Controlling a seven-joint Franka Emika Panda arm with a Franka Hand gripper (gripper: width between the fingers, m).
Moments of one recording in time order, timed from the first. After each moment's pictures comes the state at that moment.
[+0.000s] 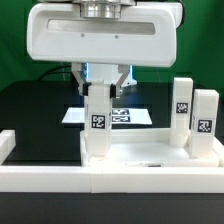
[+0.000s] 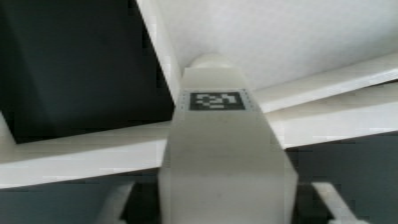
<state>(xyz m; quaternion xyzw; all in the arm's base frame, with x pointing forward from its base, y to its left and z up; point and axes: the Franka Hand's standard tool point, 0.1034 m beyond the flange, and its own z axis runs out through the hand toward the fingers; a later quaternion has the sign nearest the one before) 0.631 -0.052 0.126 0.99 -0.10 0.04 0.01</state>
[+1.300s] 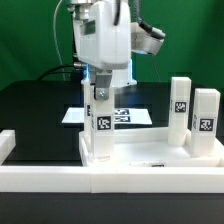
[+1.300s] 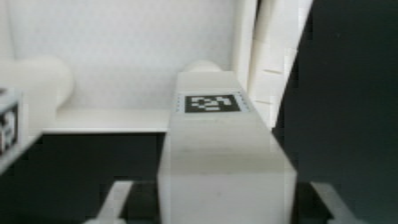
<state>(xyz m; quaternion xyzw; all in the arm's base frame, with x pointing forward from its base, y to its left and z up) 0.629 -0.052 0.124 0.73 -0.69 0.04 -0.03</state>
